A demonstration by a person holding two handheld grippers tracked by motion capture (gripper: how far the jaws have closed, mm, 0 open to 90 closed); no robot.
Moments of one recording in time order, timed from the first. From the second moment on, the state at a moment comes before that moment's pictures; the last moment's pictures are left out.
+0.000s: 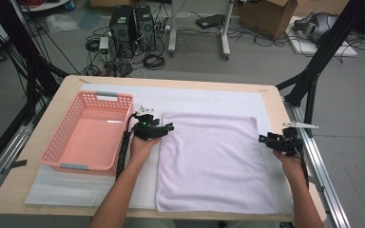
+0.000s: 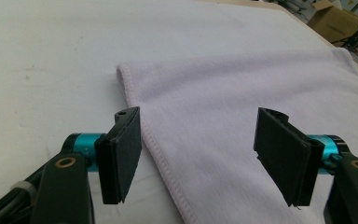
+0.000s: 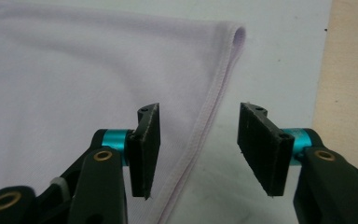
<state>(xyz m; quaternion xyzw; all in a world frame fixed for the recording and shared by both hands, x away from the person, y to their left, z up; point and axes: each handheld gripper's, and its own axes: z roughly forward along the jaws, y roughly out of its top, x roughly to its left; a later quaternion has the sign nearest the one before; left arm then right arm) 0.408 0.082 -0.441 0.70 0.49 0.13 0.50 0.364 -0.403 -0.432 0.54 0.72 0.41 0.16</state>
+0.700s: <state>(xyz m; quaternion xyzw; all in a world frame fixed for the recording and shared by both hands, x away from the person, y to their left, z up) 0.424 0.061 -0.450 0.76 0.48 0.19 0.40 0.399 -0.370 -0.440 0.55 0.74 0.34 0.17</state>
